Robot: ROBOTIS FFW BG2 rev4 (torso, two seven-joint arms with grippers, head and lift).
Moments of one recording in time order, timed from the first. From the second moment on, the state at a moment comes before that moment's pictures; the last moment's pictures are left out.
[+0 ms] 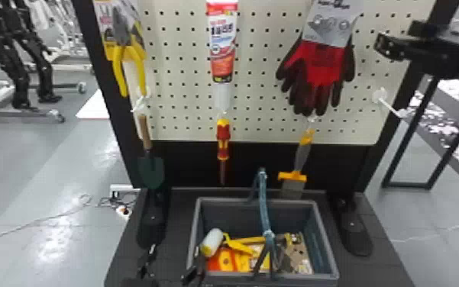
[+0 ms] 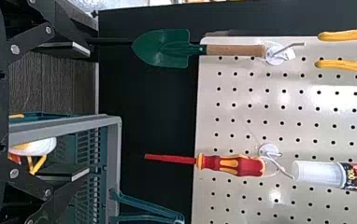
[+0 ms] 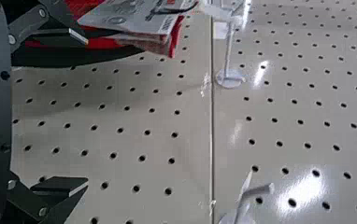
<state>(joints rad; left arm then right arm) 0.38 0.13 -0.32 -1.79 0.05 -0.15 0.28 -0.52 -0.47 -0.10 -1.85 -0.49 0.68 0.60</state>
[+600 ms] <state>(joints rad) 0.35 0.12 -0.33 -1.79 0.04 -0.13 0.25 -0.68 -0.50 0.10 -1.78 -0.72 0.73 0.61</state>
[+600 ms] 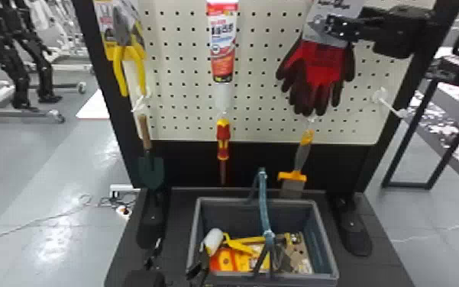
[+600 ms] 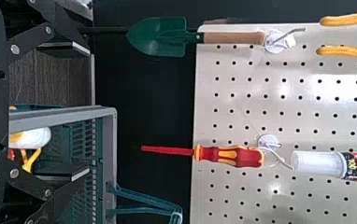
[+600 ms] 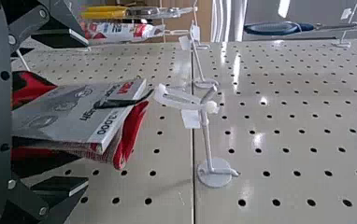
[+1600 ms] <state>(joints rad) 0.33 0.11 -0.33 -1.77 0.04 -0.12 0.24 -0.67 -0.48 0.13 -1.75 -0.79 0.70 0.62</state>
